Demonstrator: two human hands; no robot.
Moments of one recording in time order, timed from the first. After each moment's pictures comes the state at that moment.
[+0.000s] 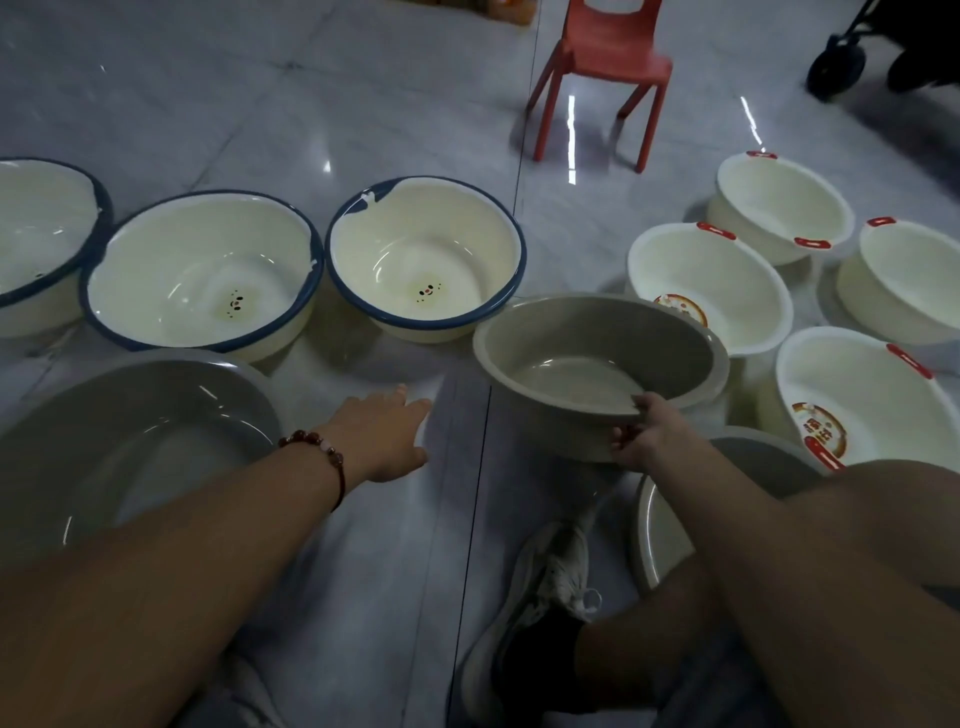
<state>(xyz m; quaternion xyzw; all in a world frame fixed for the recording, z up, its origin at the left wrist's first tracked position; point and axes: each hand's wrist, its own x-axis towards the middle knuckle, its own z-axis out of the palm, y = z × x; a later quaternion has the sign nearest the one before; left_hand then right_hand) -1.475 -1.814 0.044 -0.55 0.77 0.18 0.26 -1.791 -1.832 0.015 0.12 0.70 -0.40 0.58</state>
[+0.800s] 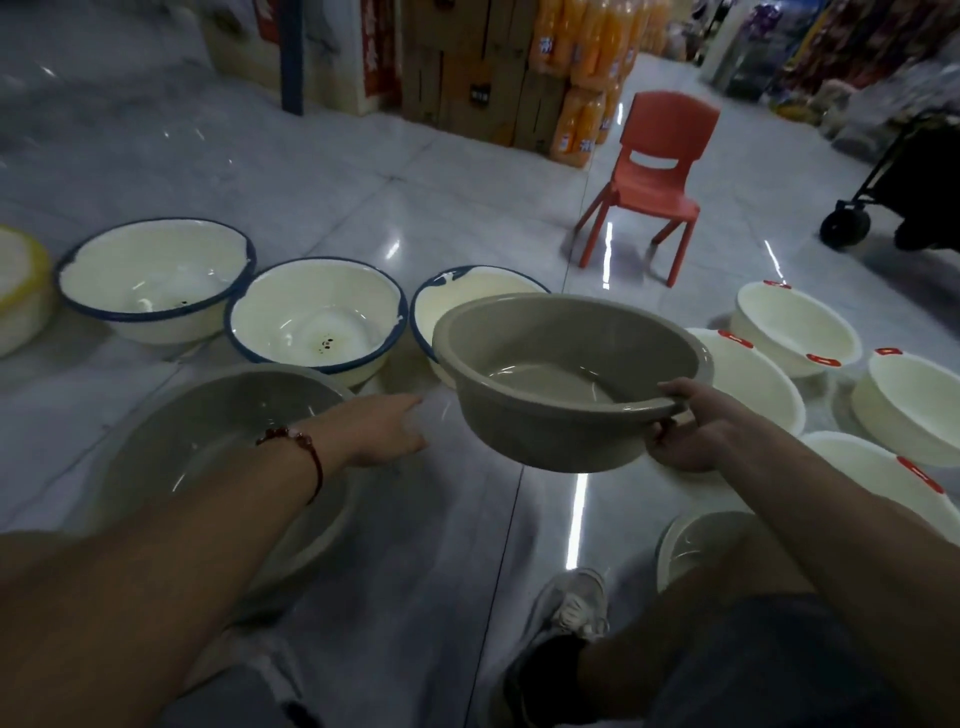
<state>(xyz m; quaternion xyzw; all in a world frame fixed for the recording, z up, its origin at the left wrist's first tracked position) -1.391 -1.740 0.132 -0.66 0.69 0.30 0.03 -1.747 -1.795 0.166 -0.01 0.66 -0.36 0.66</state>
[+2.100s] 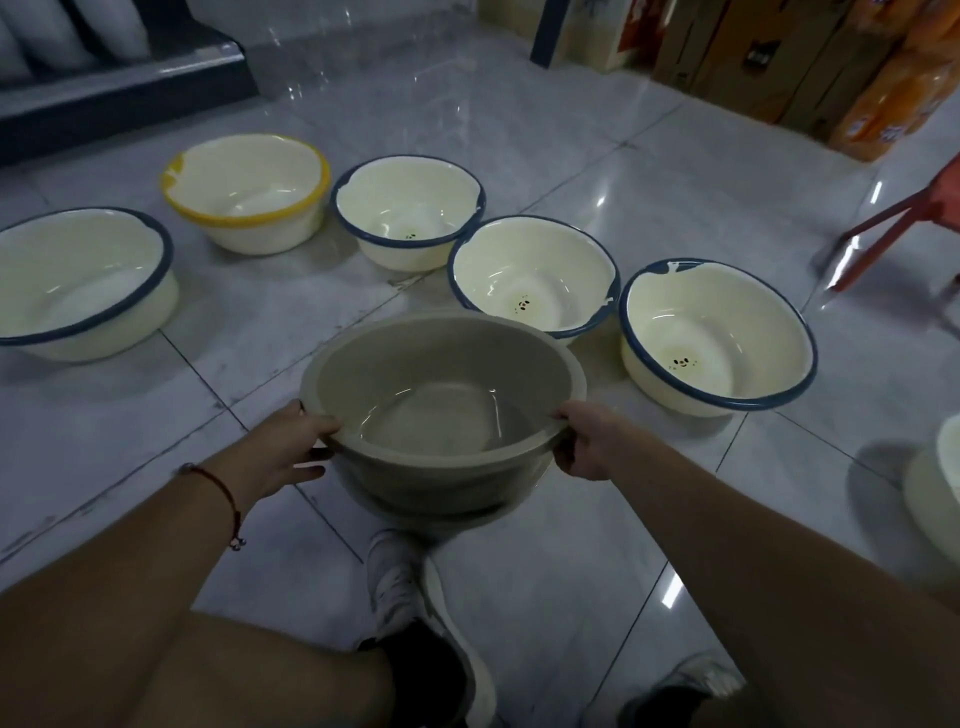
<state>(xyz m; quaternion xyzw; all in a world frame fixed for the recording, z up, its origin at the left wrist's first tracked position) -1.152 -1.577 0.051 -0.78 0.06 0.48 -0.39 -1.414 -1.780 0.055 -0.27 0.68 -0.06 0.68</state>
